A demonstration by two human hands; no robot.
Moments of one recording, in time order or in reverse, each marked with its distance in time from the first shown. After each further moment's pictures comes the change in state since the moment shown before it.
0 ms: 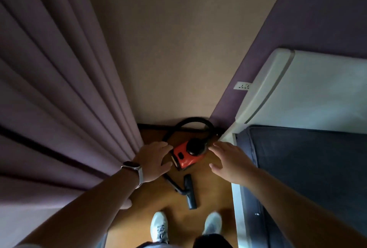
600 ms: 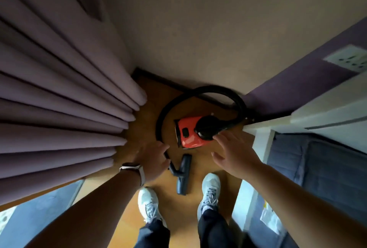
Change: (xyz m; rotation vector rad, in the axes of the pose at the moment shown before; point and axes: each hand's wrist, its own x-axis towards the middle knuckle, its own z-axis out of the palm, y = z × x) left_hand 0.162 -0.027 0.257 -0.299 -0.150 -0.530; right_hand 0.219 0.156 0.208 0.077 -0.227 -0.227
